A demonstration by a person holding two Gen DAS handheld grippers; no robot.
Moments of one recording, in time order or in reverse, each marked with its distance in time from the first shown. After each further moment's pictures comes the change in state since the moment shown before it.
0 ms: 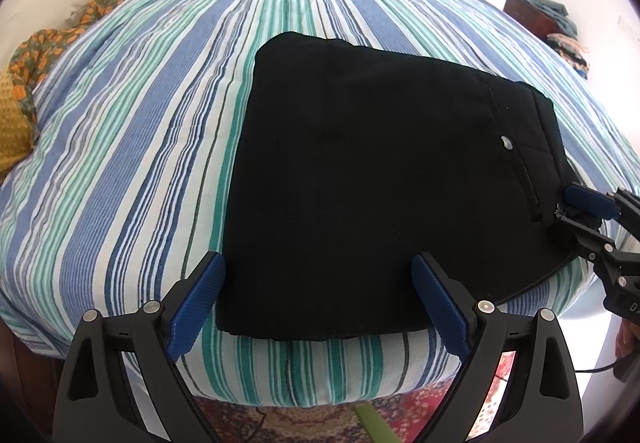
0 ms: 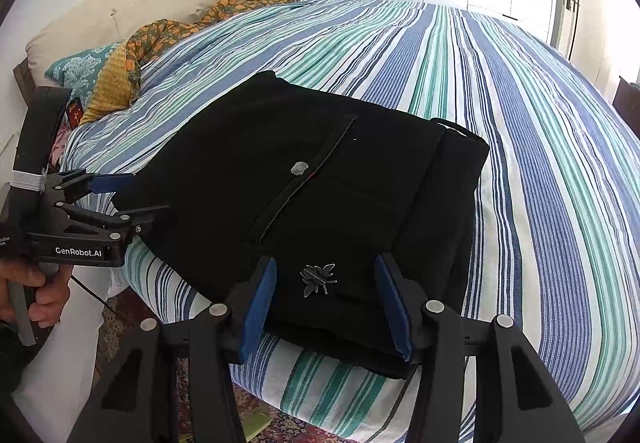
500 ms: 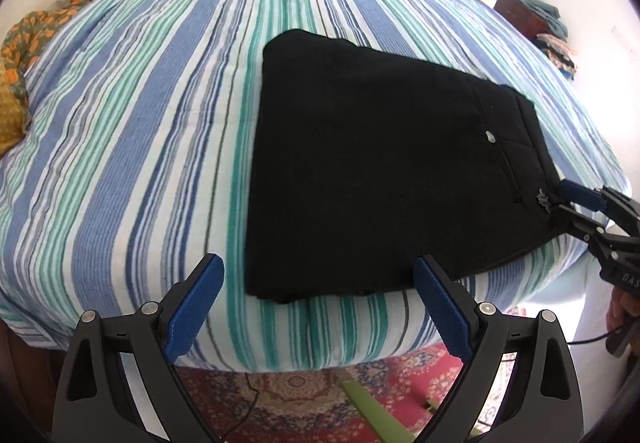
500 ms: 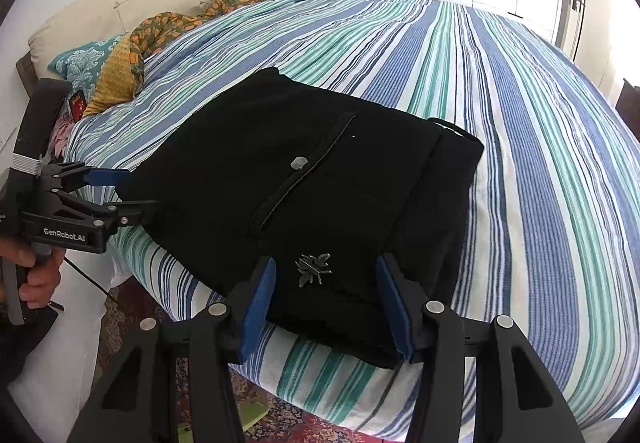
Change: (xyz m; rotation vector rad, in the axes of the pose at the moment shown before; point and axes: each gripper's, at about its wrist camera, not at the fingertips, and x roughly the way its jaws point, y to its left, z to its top) left arm -0.031 0.034 0.000 -0.032 0.061 -0.102; right arm -0.015 -0.007 0.005 0.000 0.038 0.015
